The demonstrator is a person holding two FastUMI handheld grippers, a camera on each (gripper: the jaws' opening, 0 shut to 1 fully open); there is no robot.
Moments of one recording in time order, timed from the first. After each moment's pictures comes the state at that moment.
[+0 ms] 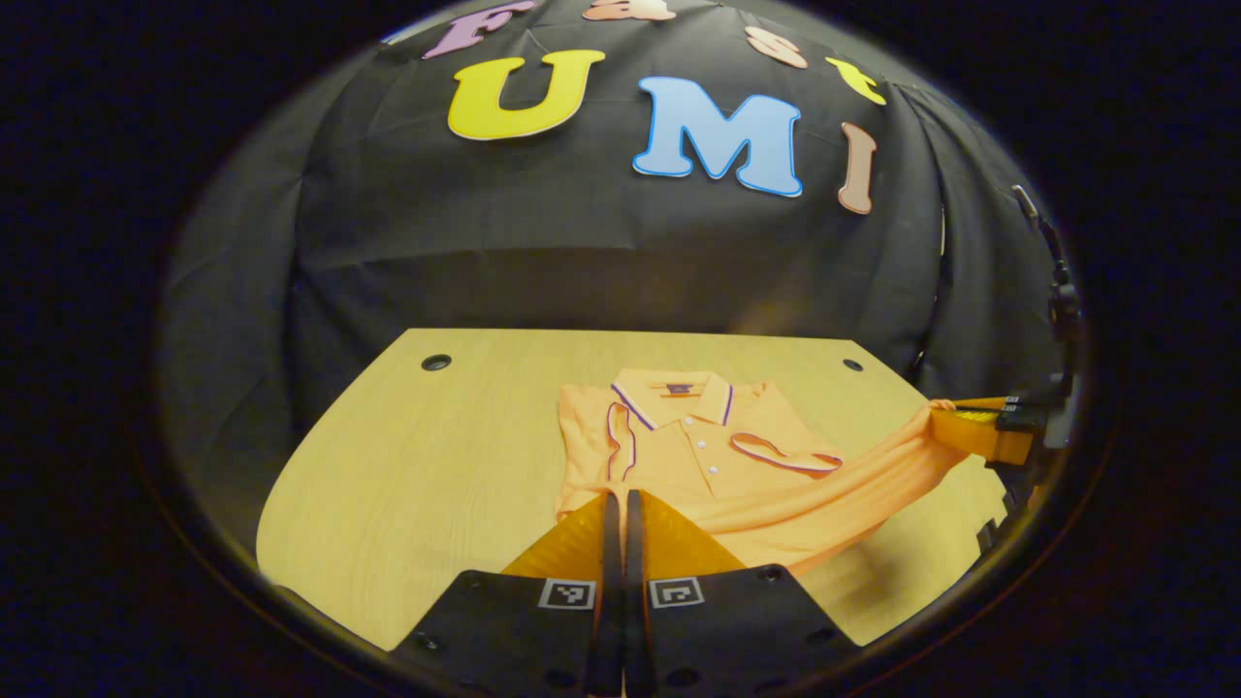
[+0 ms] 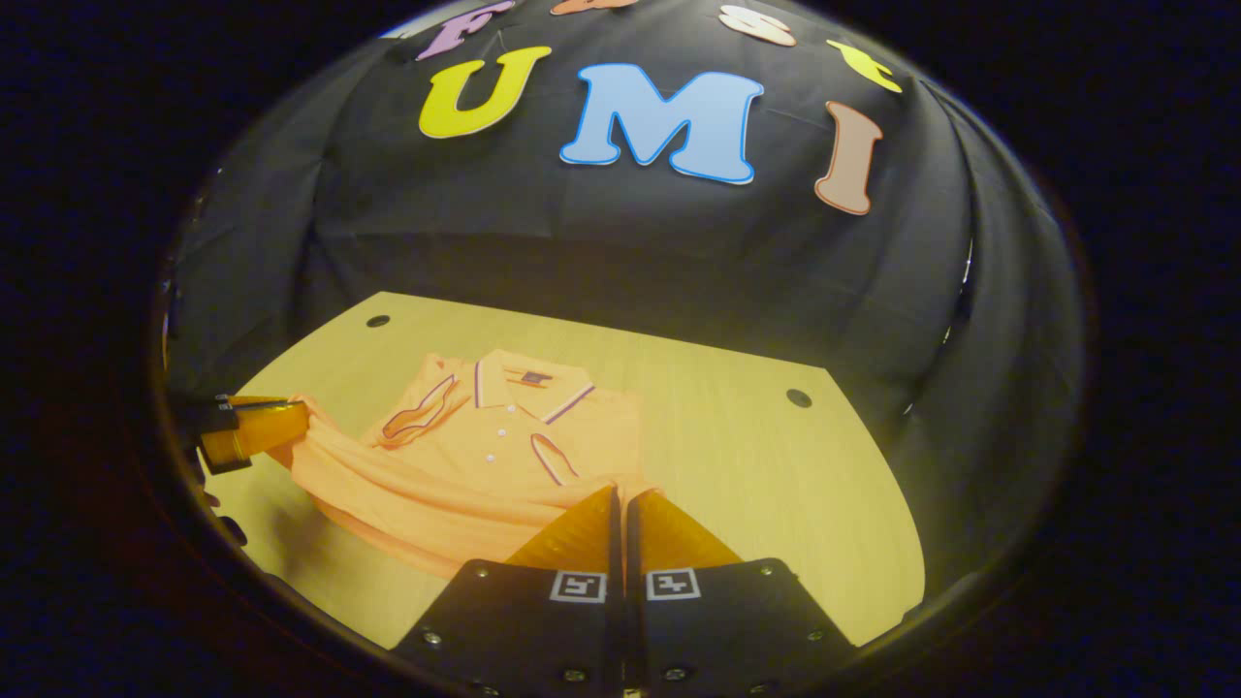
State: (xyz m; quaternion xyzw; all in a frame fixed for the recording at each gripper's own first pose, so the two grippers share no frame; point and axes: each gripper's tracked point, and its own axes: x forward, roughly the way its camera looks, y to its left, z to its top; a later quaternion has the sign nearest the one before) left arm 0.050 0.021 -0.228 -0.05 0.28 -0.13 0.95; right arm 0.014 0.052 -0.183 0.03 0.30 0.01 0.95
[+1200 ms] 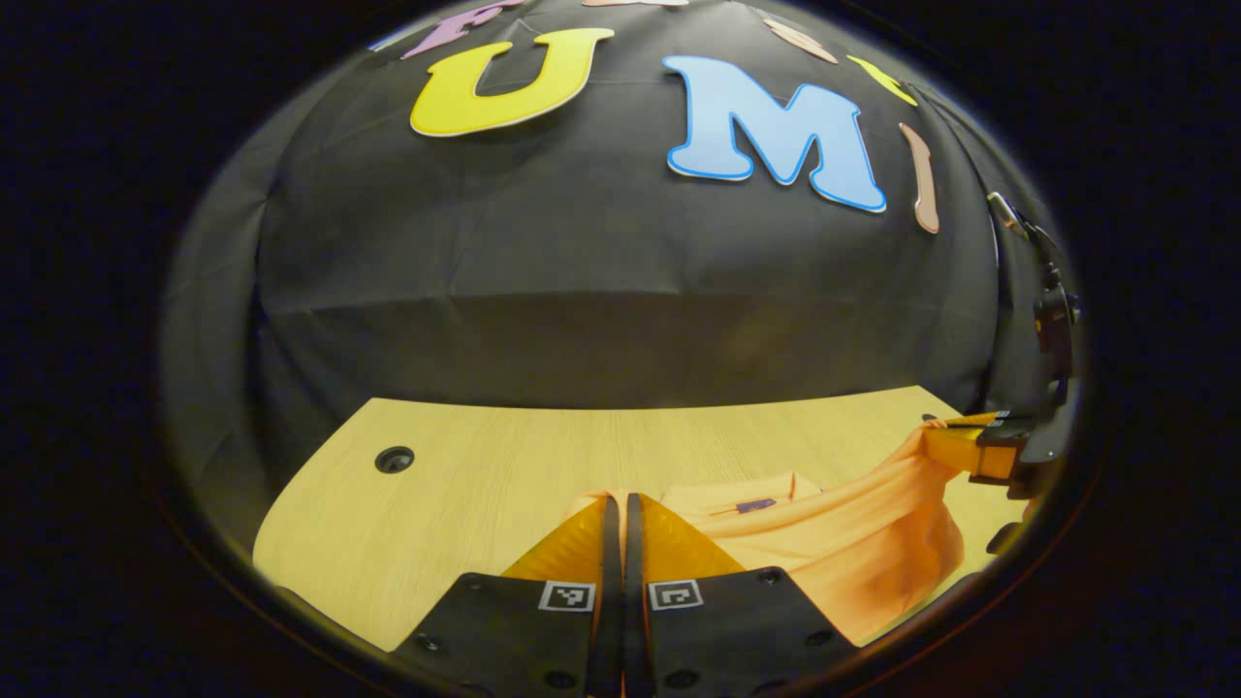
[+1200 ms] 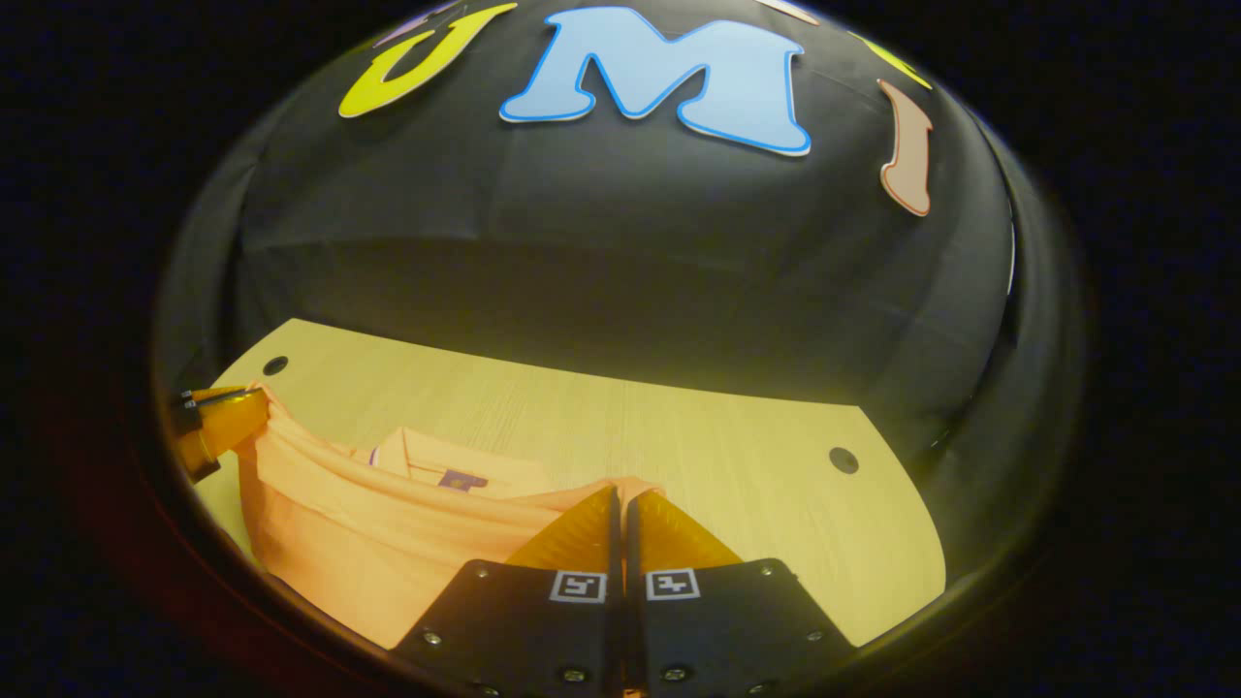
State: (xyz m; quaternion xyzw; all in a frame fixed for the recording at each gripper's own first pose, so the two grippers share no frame) left arm 0.279 0.005 -0.263 -0.03 0.23 -0.11 0.97; right arm 0.231 0.050 -0.240 0.03 0.31 -0.02 0.95
